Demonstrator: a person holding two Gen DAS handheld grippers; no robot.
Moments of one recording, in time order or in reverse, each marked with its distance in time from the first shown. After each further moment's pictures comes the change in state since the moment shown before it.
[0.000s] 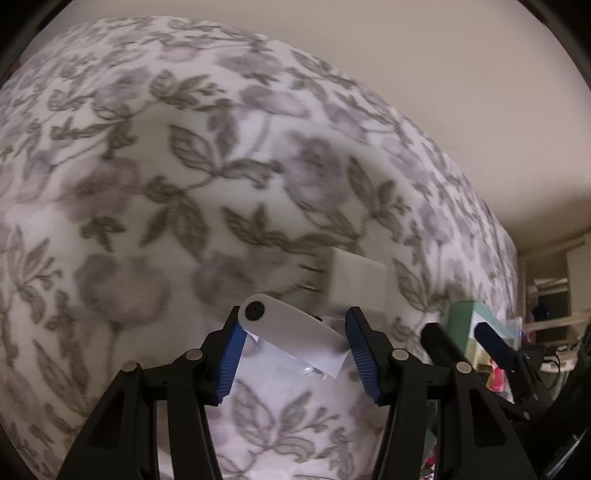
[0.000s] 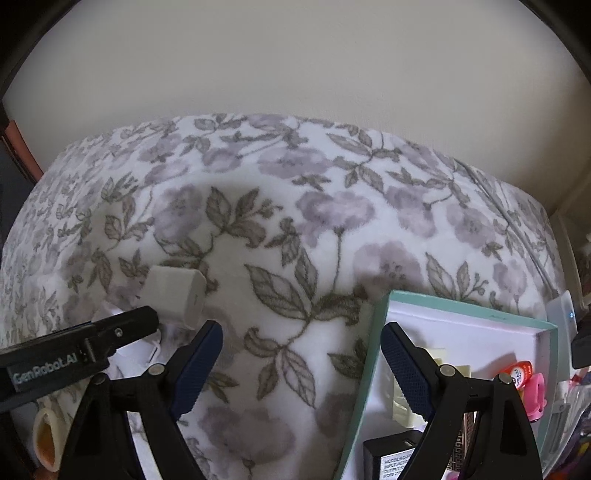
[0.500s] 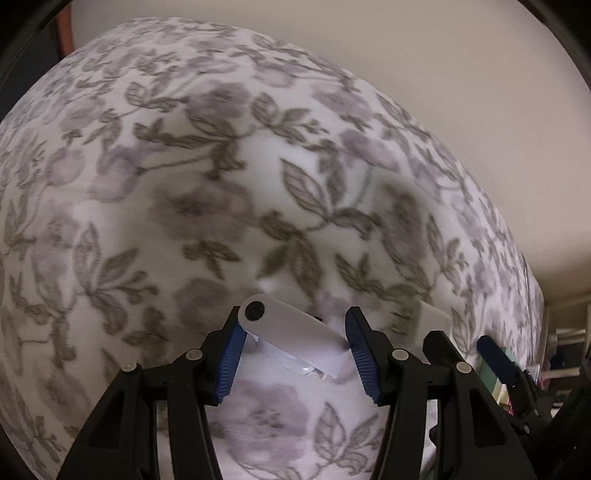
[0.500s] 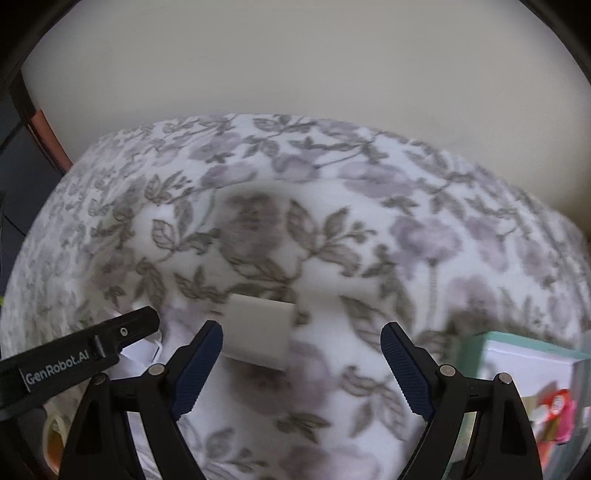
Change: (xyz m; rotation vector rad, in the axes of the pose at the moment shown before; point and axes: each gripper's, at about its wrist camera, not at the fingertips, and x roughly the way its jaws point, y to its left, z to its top) left arm -0.025 0.055 0.010 -0.140 -0.087 0.122; right arm 0.024 0.057 0.019 -0.045 0.003 0.120
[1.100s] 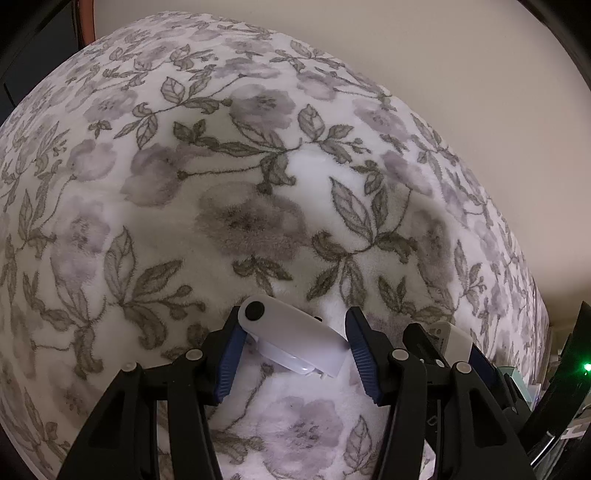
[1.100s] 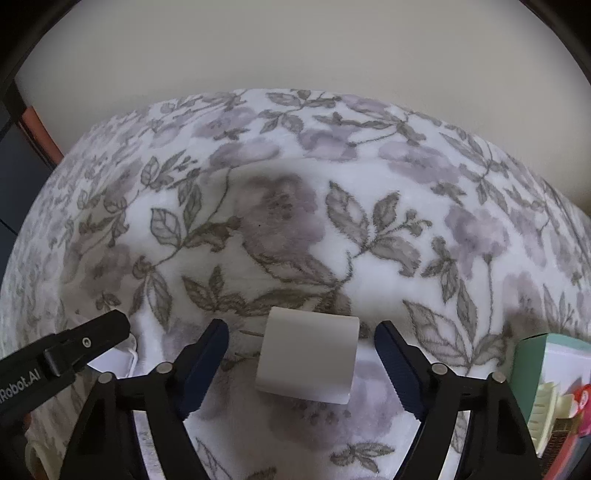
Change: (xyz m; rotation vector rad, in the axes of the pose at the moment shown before) left arm -0.002 0.028 0.009 -0.059 -0.014 0.025; right arm 0.033 0.029 0.007 -0.011 0.047 -0.042
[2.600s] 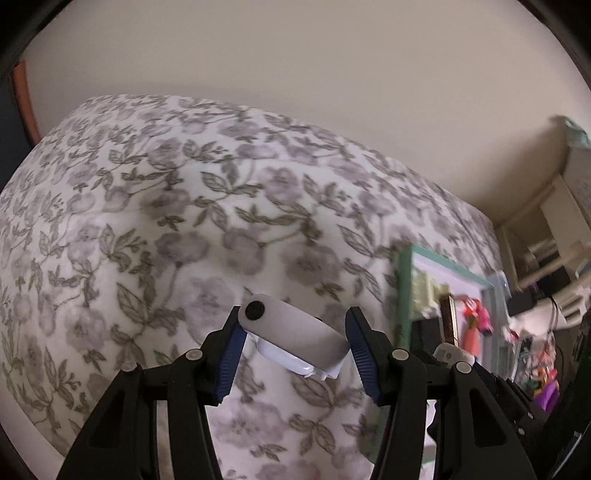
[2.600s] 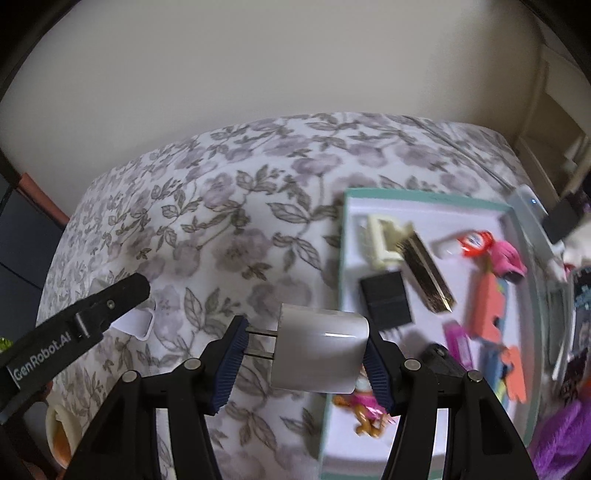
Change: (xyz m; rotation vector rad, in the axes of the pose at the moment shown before) left arm -0.117 -0.086 -0.120 0.351 -0.107 -0.107; right arm -0.170 -0.098 -0.140 0.277 -0.060 0.019
